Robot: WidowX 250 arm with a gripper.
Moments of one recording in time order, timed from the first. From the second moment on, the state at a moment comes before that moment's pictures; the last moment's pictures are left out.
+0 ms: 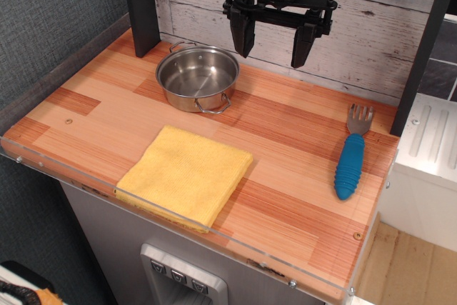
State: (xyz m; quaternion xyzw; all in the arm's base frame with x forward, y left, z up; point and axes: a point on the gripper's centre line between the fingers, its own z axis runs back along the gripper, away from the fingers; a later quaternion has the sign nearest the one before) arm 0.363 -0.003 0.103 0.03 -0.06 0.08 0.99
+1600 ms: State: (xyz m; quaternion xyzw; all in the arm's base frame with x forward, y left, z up) arm 0.239 0.041 0.061 0.05 -0.01 0.08 1.00
